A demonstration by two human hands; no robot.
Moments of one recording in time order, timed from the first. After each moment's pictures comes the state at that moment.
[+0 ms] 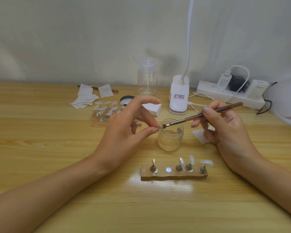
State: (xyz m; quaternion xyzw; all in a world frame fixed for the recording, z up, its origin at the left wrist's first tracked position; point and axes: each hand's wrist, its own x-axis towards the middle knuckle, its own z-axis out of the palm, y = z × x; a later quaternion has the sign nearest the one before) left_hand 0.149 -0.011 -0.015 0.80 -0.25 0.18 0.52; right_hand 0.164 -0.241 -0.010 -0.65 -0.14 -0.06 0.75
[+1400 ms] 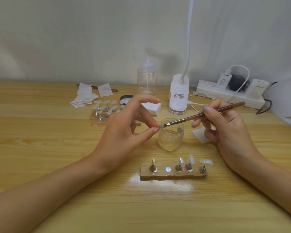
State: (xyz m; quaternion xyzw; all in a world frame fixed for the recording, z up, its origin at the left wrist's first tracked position) left_hand 0.151 -0.012 -0.018 0.80 -0.24 0.19 0.52; right_hand 0.163 -0.241 -0.009 -0.65 -0.14 -0.07 0.75
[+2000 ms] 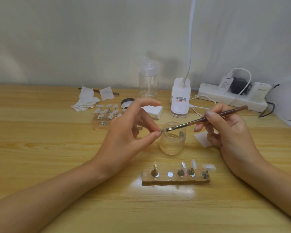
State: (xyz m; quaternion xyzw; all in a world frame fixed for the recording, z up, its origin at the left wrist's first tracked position) left_hand 0.150 -0.012 -0.018 0.79 -0.24 0.18 0.54; right_hand 0.164 -0.242 -0.011 -0.65 -0.14 -0.08 0.74
